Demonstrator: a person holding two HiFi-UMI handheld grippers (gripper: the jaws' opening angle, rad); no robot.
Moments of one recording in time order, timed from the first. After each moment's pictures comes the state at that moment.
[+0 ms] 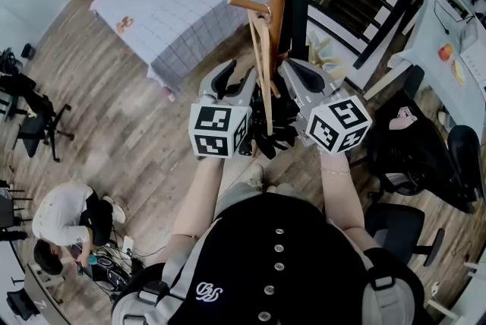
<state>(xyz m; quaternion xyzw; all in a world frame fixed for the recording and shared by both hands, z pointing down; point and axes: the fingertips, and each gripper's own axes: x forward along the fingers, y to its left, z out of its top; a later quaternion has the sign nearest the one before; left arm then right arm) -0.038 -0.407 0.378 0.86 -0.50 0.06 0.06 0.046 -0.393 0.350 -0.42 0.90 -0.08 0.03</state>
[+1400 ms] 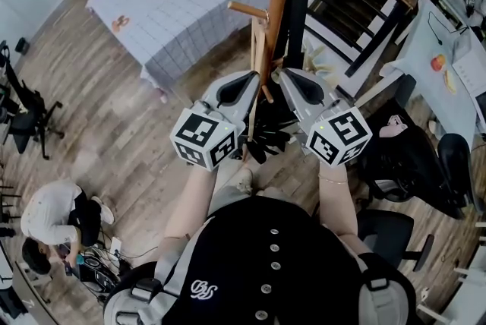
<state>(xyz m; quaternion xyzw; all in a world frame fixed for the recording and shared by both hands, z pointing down) -0.005 -0.379 0.344 0.92 -0.38 -0.04 0.07 0.044 -0.375 0.336 -0.39 0.92 -0.04 0.01</state>
